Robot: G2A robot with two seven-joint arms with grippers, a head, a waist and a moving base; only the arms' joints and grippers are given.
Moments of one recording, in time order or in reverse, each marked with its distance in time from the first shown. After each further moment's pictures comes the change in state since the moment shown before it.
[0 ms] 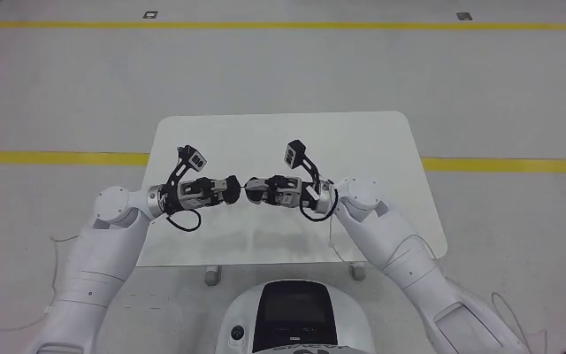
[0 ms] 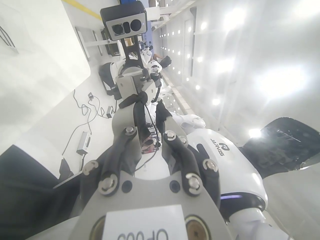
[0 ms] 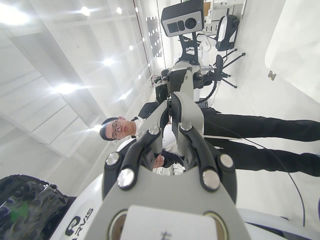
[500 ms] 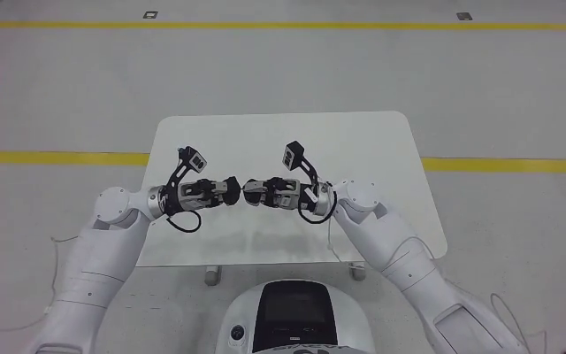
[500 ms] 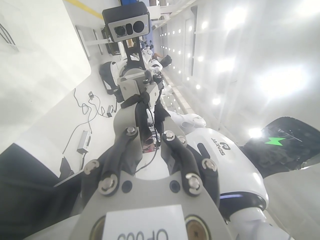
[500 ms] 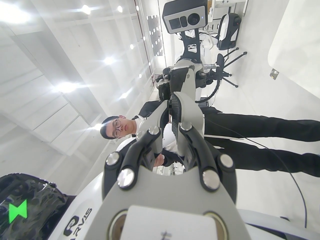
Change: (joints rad) left arm 0.002 0.007 0.010 -0.001 -0.002 -0.005 0.000; right arm -0.010 0.000 -0.004 -0.016 0.001 -0.001 -0.007
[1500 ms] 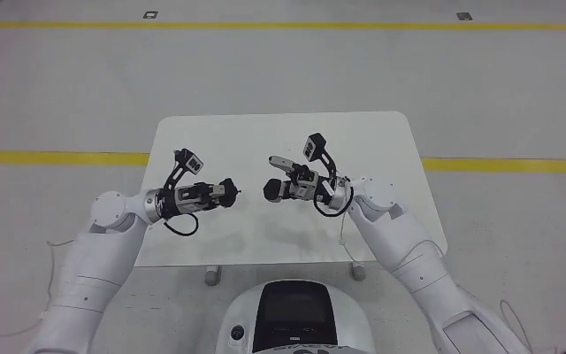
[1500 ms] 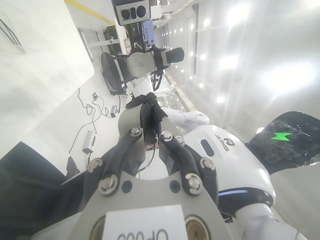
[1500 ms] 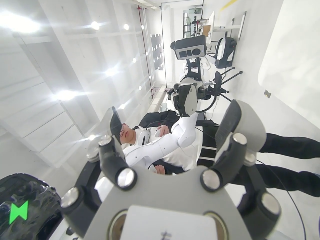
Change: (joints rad) left arm 0.032 0.014 -0.016 -0.018 -0.007 -0.037 0.022; right arm -0.045 0.031 0.106 -0.043 -0.032 -0.009 -0.035
